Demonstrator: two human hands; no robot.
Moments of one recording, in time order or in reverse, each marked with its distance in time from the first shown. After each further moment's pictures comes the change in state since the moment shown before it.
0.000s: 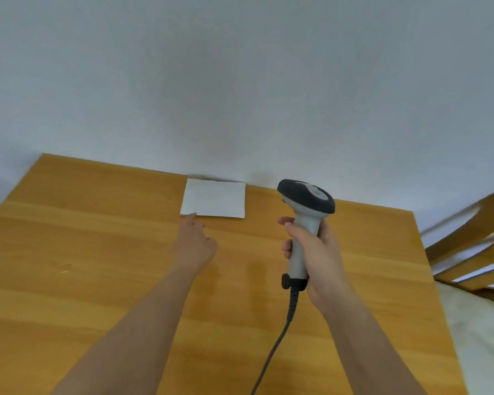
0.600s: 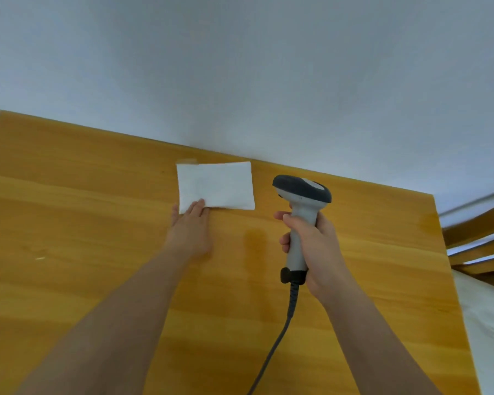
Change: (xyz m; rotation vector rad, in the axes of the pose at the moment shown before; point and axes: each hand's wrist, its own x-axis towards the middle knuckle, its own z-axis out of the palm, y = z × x) left_hand 0.052 -0.049 0.031 0.619 -0.281 0.255; right_hand 0.049 0.047 0.027 -0.085 0.039 0.146
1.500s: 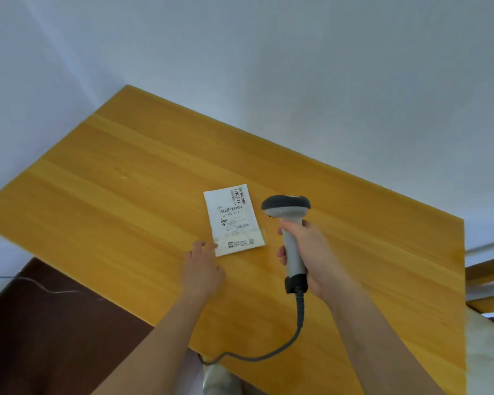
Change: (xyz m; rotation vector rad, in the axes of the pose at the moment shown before) left_hand -0.201 0.086 0.102 -0.635 0.260 -0.513; right_hand -0.097 0.030 -0.054 -0.267 -0.385 0.135
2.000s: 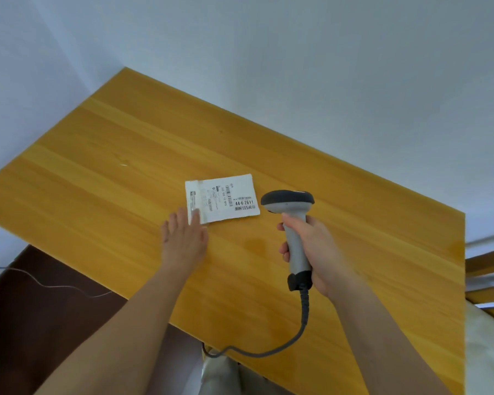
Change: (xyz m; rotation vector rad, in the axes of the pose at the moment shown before) left_hand 0.033 -0.029 -0.038 0.399 0.150 0.078; right_hand -0.002 0.010 0.014 -0.031 -0.006 -0.034
